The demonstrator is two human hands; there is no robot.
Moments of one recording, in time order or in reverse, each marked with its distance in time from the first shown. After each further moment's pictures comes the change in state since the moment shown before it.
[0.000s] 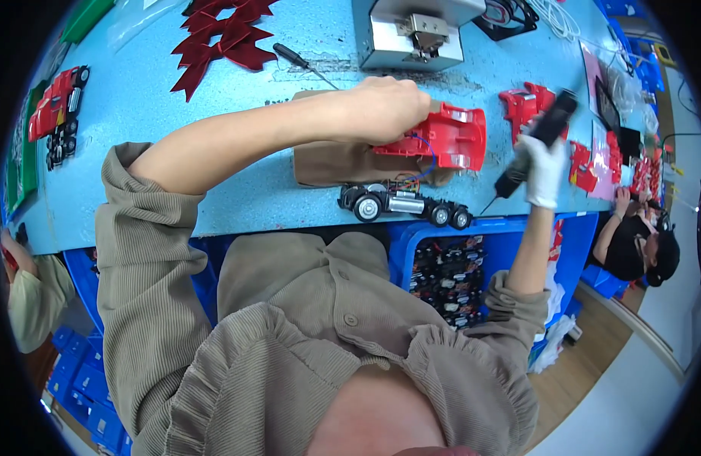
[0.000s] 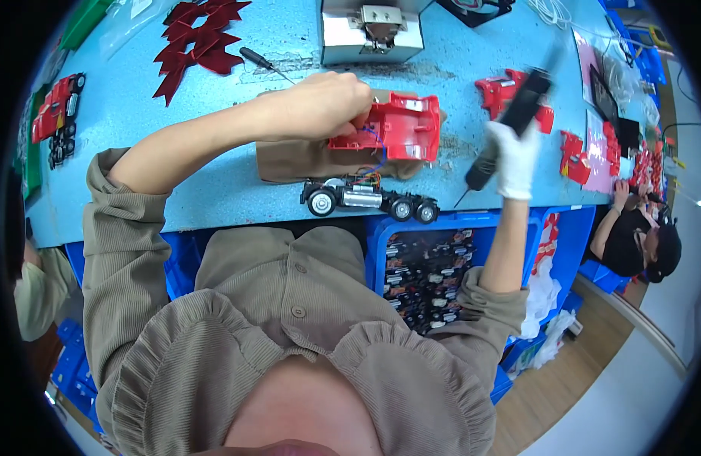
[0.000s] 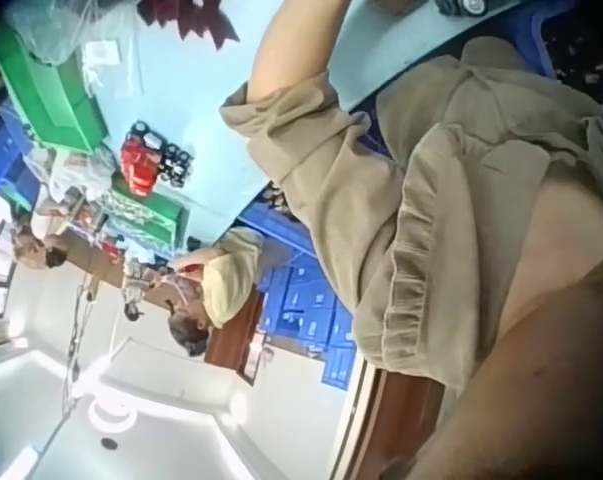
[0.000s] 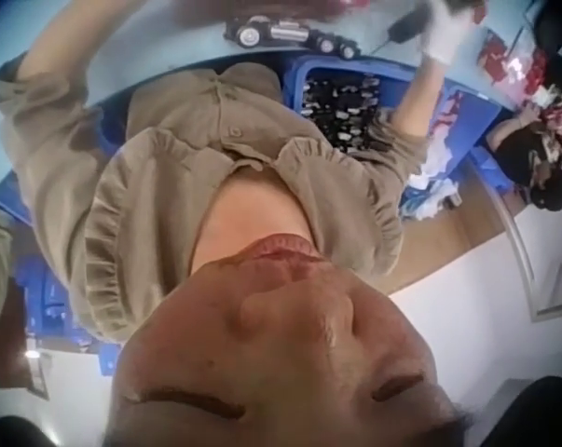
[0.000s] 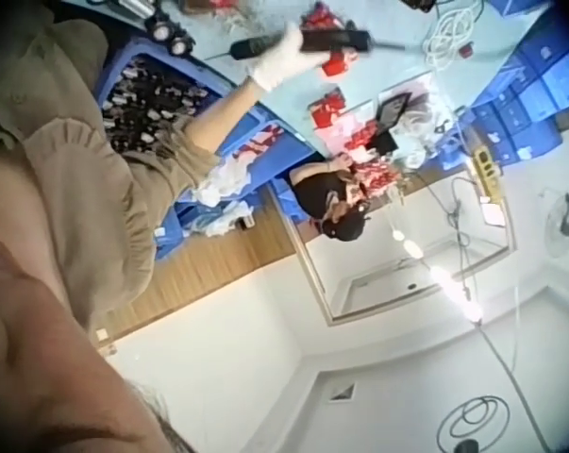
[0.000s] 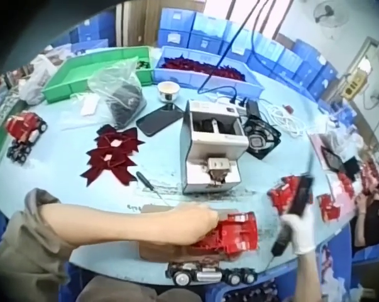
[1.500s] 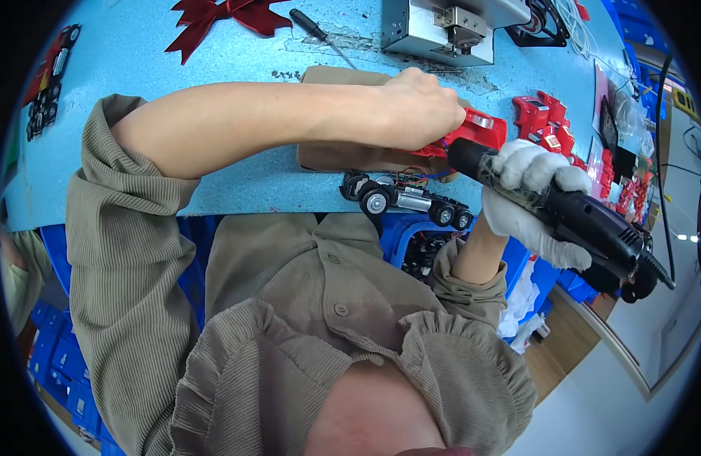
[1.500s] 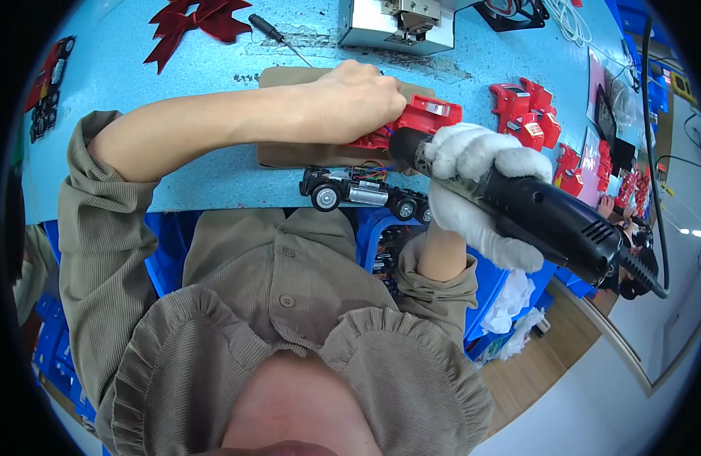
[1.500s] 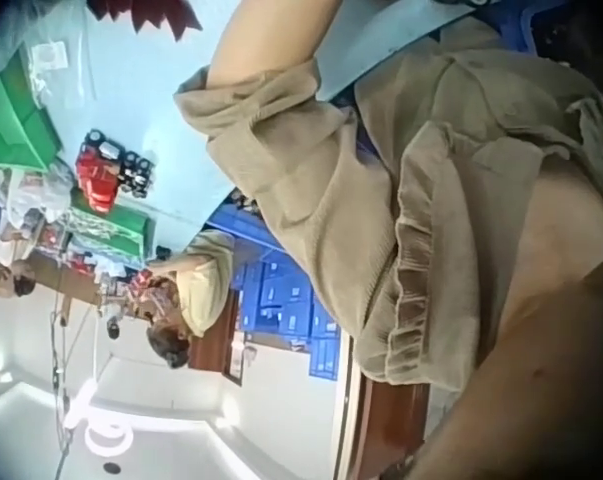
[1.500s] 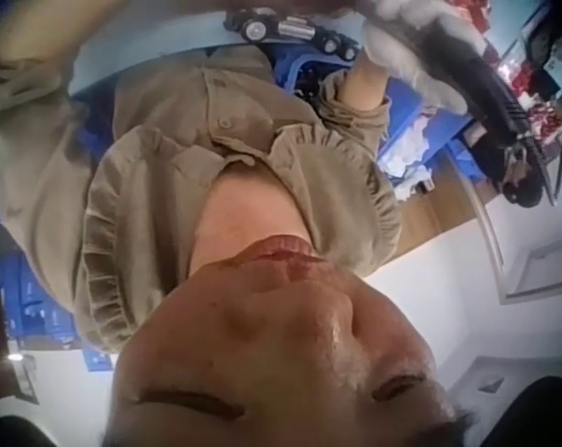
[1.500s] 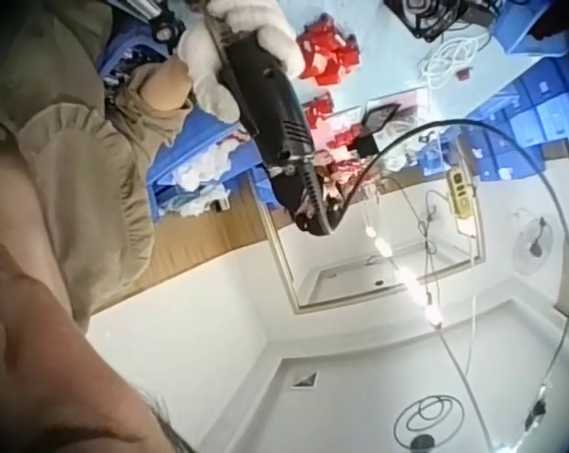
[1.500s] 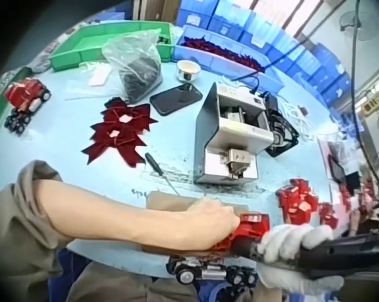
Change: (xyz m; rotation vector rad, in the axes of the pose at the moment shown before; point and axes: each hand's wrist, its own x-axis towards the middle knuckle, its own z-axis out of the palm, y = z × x) left_hand 0.000 -0.001 0.020 0.073 0.198 0.195; right_hand -0.044 -0.073 0.099 0.917 -0.244 -0.685
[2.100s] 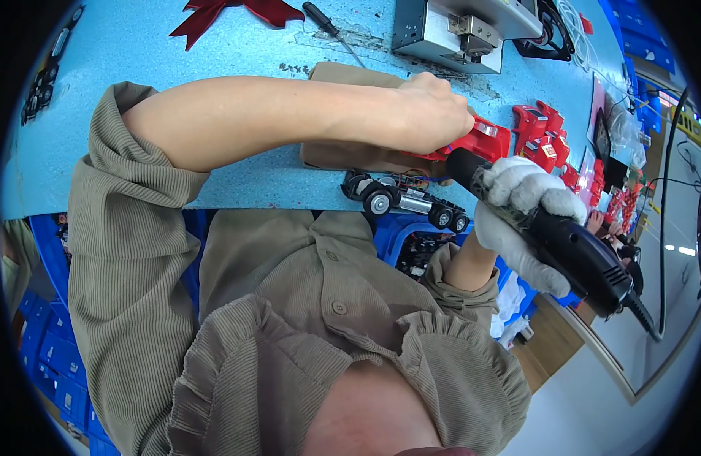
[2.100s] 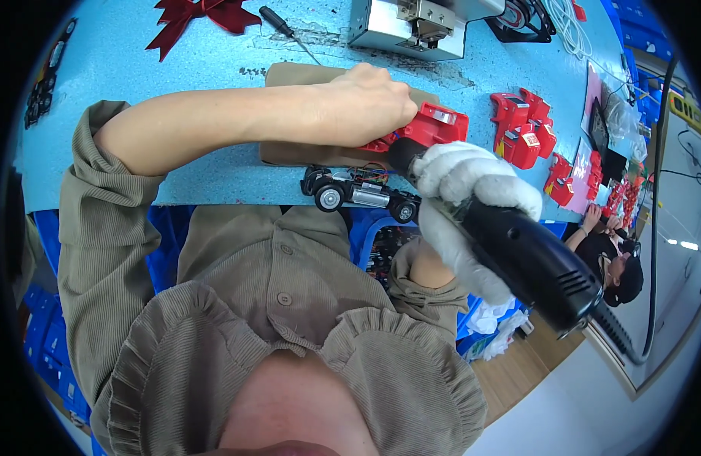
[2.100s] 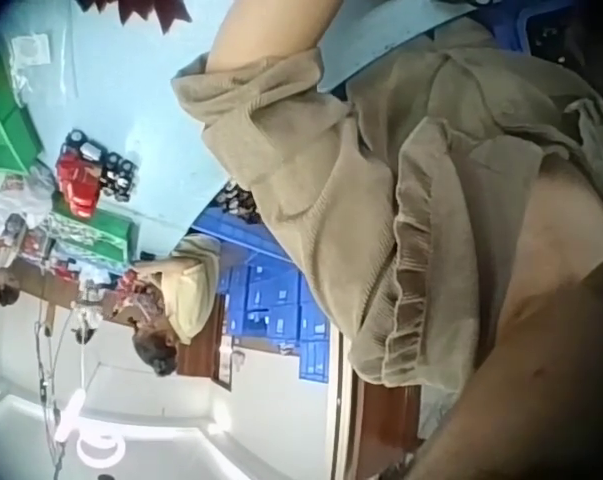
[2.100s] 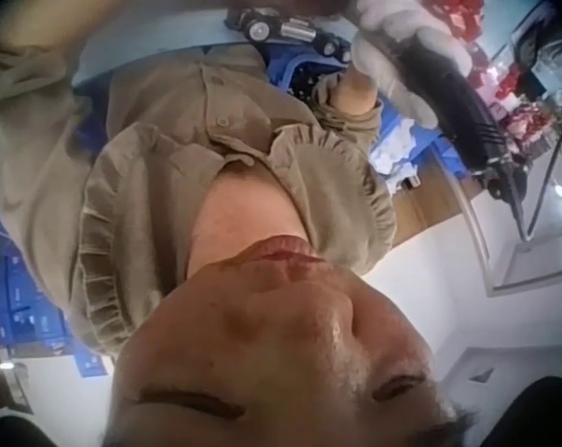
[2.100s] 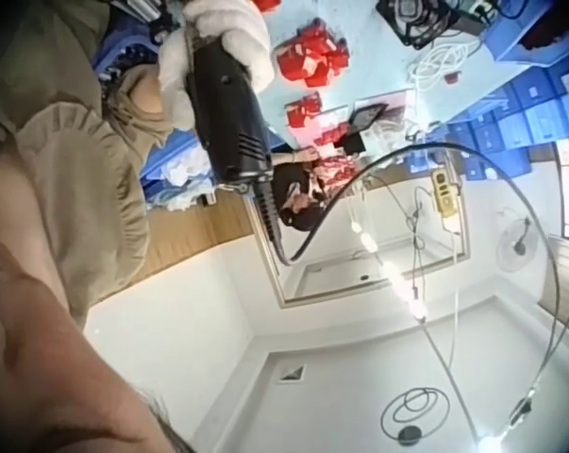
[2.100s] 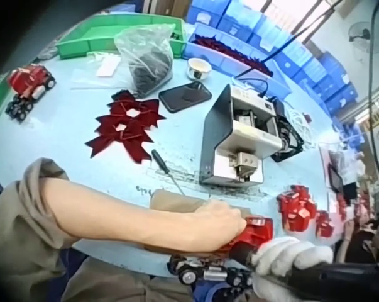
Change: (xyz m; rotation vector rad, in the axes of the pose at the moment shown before) left_hand 0.000 0.000 -0.004 -0.022 -0.061 -0.044; right_hand 0.001 -0.001 0.025 -0.195 -0.109 -0.041
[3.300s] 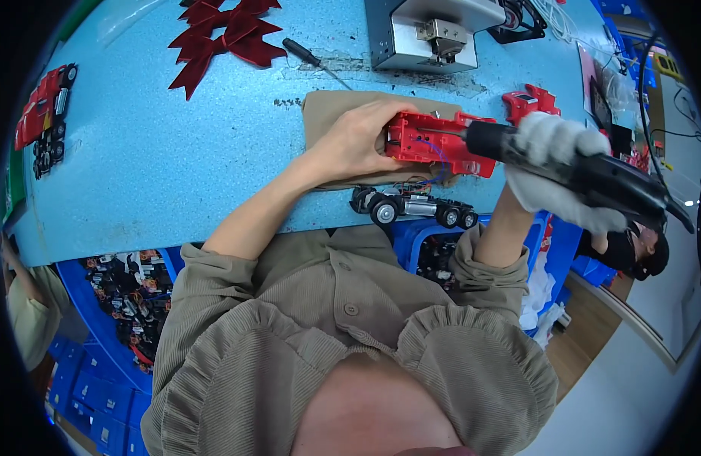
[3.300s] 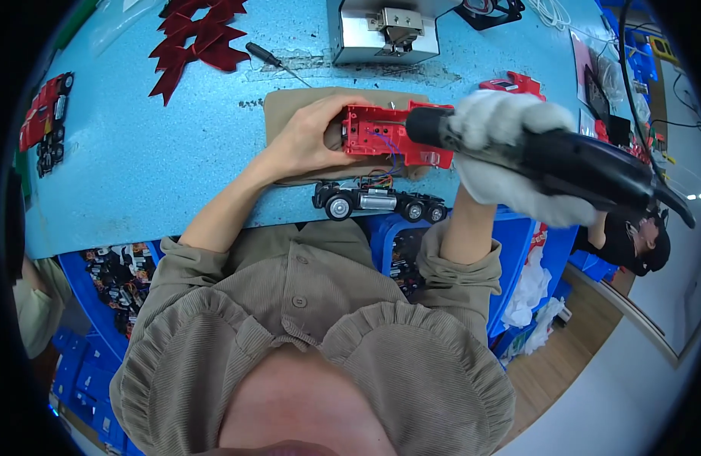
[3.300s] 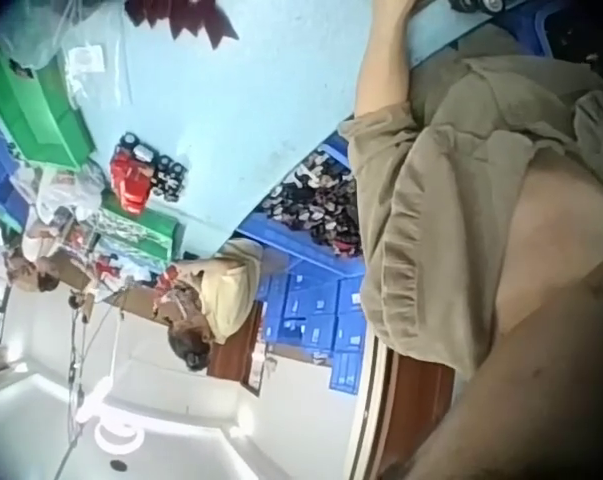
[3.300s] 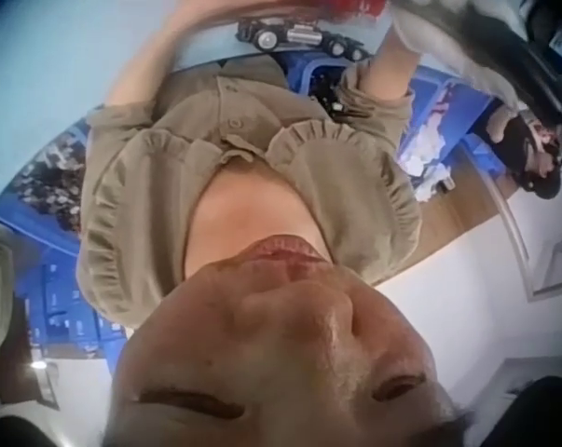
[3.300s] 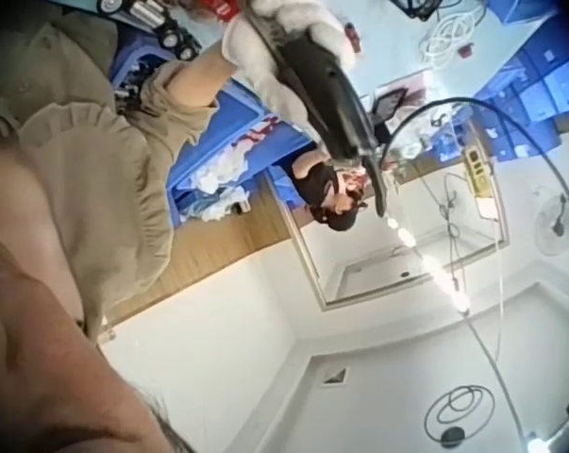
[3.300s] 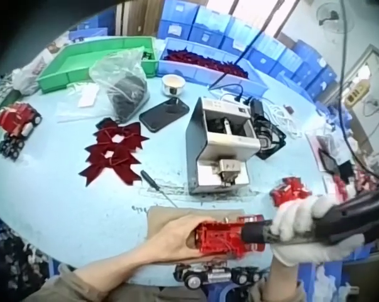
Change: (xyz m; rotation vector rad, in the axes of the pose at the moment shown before) left_hand -0.047 -0.021 0.060 -0.618 0.582 -0.034; right_hand 0.043 0.005 -0.031 0.222 0.027 0.058
